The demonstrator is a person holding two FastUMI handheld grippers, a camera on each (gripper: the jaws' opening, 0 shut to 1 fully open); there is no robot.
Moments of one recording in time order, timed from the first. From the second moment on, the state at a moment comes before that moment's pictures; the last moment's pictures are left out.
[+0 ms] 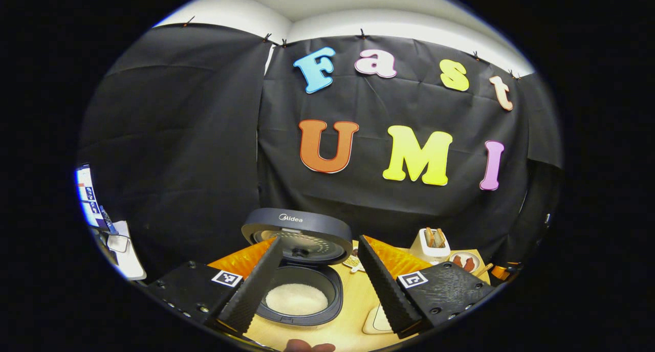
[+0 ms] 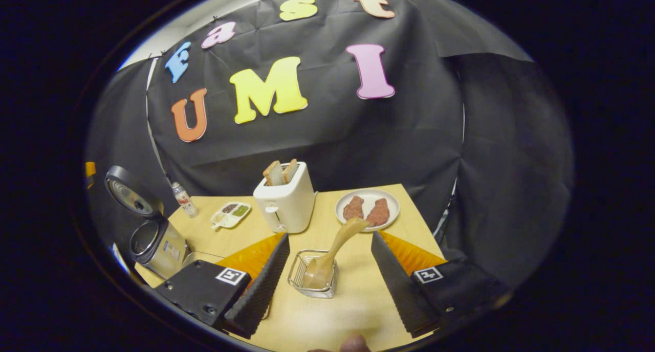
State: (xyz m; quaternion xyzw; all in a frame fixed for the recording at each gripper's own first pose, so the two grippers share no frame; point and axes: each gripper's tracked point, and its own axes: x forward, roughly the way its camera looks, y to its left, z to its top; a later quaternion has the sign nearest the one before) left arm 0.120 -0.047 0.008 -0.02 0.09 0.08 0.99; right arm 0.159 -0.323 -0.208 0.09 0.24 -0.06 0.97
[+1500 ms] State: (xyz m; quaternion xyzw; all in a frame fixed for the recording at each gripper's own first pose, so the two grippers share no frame) left arm 0.076 -0.045 -0.006 0.00 0.09 0.03 1.00; right arm 0.211 -0.296 -0.214 0.11 0.29 -0.07 0.95
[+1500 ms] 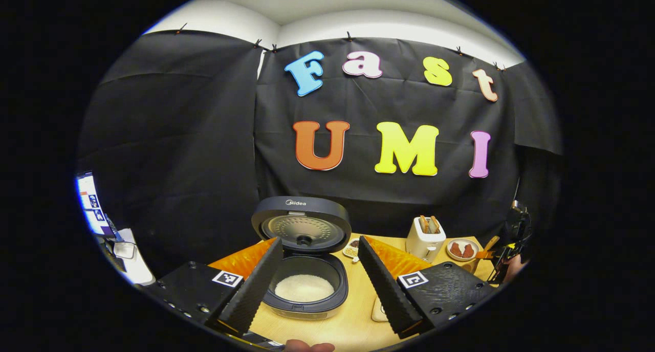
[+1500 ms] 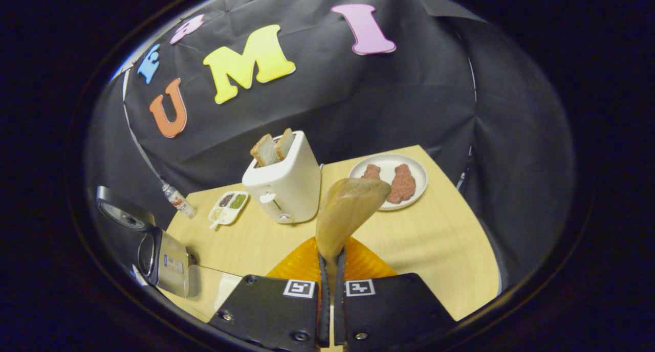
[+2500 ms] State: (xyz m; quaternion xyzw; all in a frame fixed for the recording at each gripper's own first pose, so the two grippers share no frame) left arm 0.081 0.016 -0.010 -0.02 0.05 -0.09 0.99; right arm 0.167 -0.115 -0.274 -0.04 0.32 -0.08 0.94
